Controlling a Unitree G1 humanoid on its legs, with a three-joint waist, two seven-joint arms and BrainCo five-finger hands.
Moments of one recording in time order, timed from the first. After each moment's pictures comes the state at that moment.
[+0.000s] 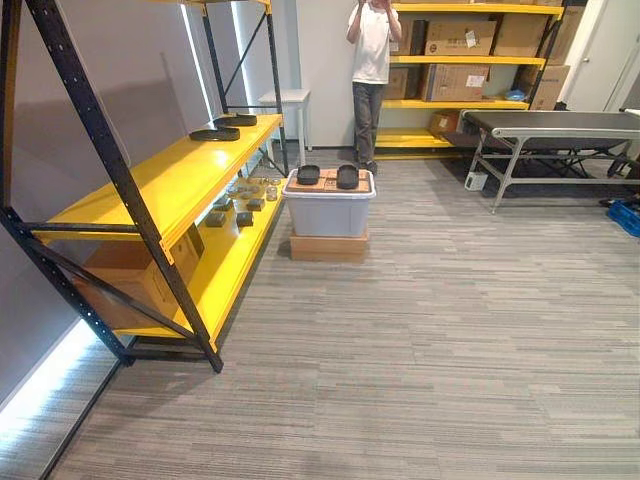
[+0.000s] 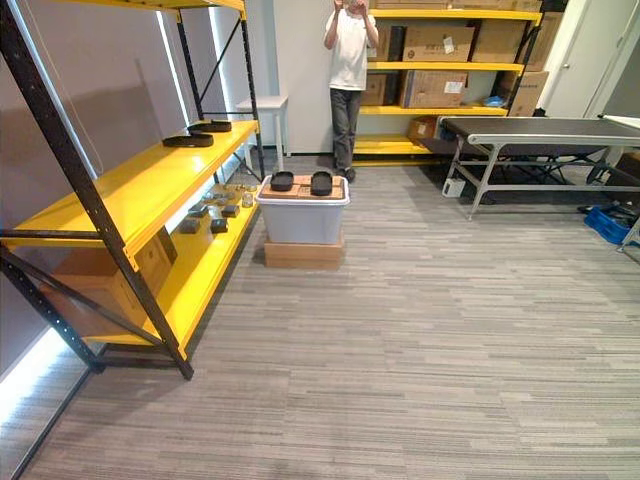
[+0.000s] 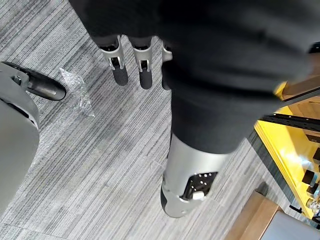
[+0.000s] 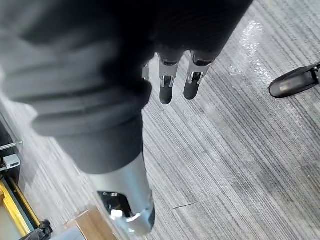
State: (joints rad) left arm 0.21 0.11 0.28 0.92 -0.43 -0.01 -0.14; right arm 0.11 -0.16 -0.43 1.00 0.41 -0.06 0.28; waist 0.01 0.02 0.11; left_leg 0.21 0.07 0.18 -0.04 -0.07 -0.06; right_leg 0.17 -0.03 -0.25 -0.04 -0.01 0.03
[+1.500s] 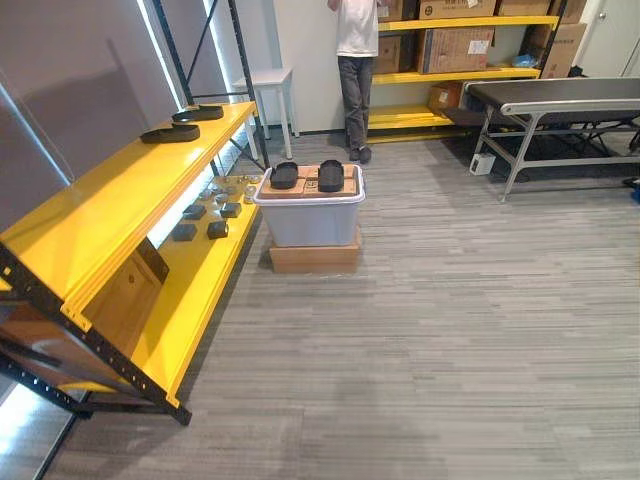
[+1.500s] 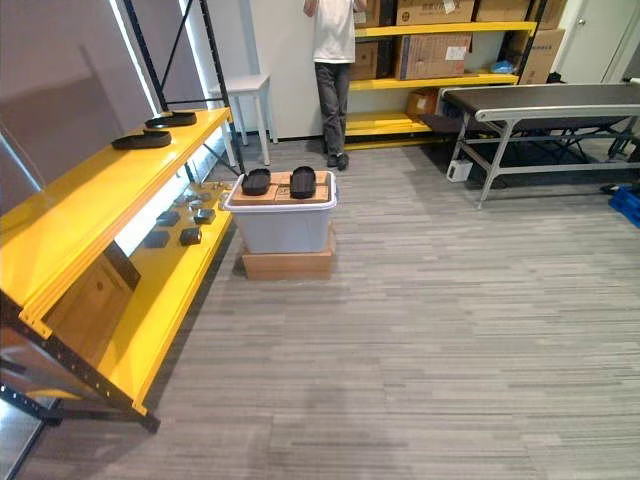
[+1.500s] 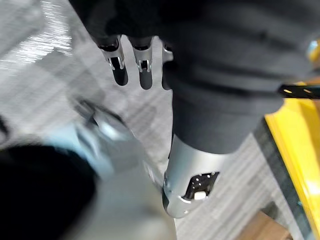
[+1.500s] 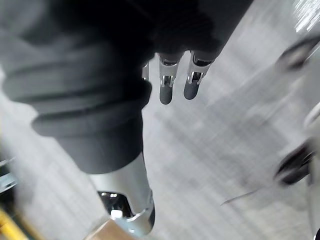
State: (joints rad) left arm 0.20 0.03 0.41 0.98 -0.43 0.01 -0.12; right arm 0.13 -0.11 -0.52 1.01 0.41 -0.09 0.34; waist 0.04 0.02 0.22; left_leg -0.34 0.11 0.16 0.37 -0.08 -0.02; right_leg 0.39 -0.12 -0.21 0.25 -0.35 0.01
